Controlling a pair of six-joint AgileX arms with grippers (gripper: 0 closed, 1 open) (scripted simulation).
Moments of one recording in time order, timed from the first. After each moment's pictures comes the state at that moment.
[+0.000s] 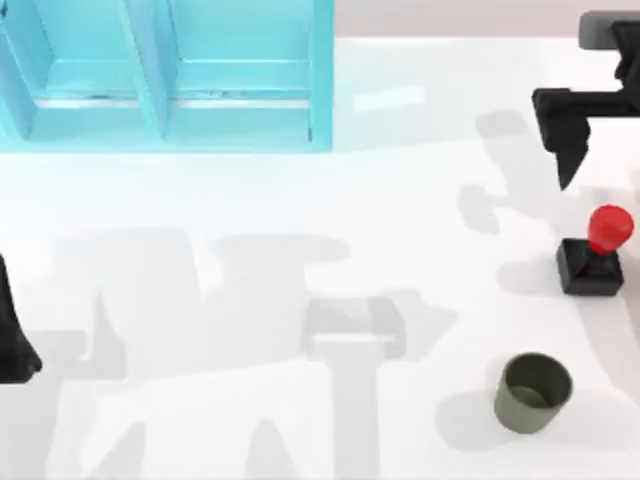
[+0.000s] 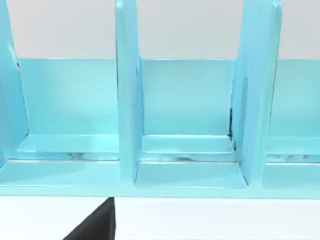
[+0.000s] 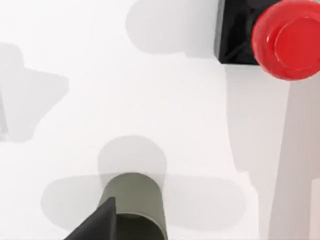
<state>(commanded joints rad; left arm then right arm) 0.00 0.00 0.00 0.00 0.00 0.00 0.26 1.89 1.80 -1.47 0.00 0.27</state>
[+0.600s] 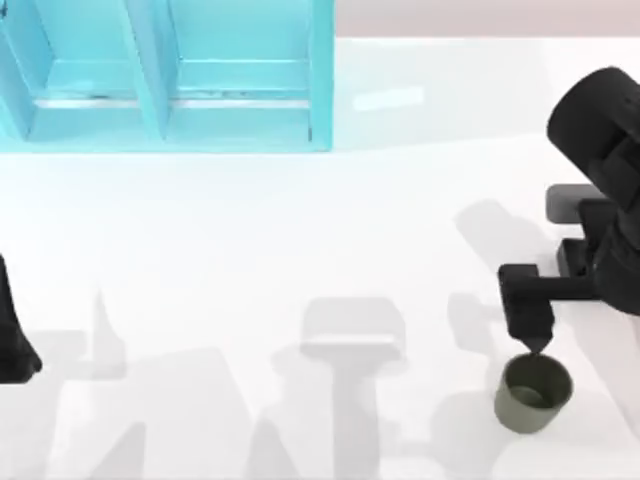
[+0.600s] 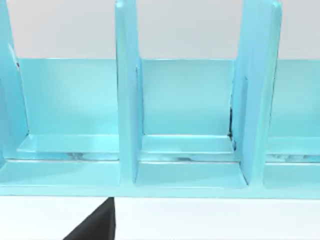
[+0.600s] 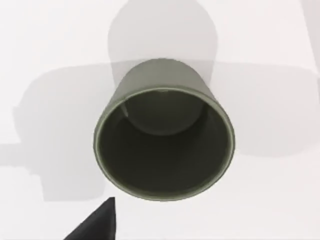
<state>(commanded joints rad) 0.00 0.00 0.00 0.00 0.00 0.00 0.47 1.56 1.14 -1.16 0.00 0.48</state>
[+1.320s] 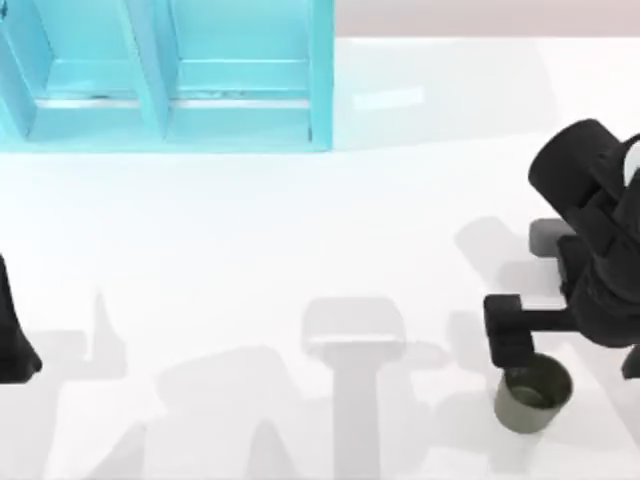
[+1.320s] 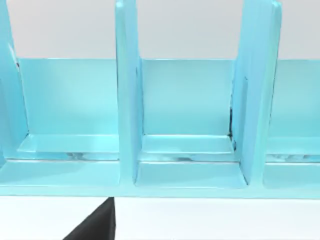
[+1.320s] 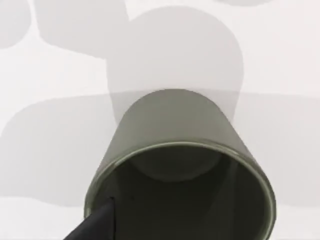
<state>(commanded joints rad) 0.00 0.00 0.00 0.00 0.00 0.00 0.48 1.60 1.00 -0.97 0.00 0.50</state>
